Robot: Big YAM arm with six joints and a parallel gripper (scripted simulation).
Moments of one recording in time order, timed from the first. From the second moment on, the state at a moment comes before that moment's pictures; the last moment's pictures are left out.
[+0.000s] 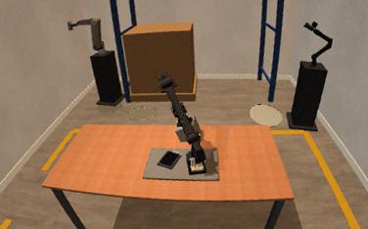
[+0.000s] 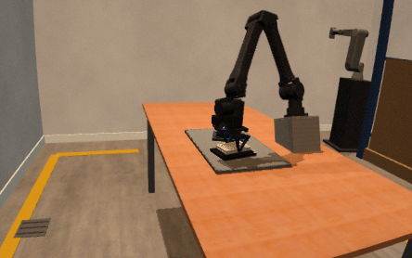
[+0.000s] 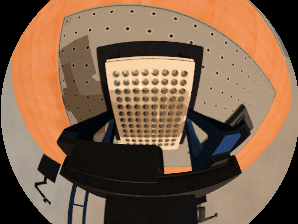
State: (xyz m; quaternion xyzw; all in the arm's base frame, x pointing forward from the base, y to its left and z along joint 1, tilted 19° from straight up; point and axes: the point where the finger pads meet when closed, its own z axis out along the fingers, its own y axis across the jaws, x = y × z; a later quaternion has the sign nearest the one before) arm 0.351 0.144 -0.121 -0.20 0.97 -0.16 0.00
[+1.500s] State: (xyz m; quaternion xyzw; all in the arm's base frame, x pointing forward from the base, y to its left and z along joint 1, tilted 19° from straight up) arm 0.351 0.142 -0.127 -0.20 0.97 -0.16 0.00
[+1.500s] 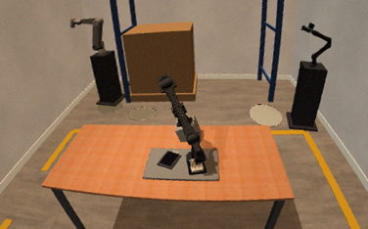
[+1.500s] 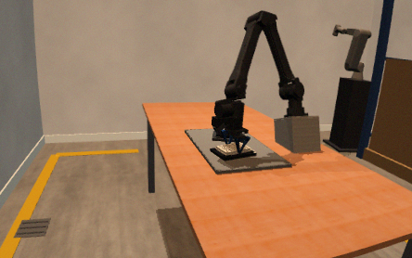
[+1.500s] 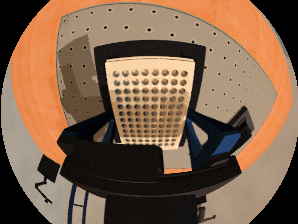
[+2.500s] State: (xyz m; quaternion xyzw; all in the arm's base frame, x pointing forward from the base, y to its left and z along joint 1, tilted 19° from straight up) arm 0.351 0.142 -0.127 -0.20 0.97 -0.16 0.00
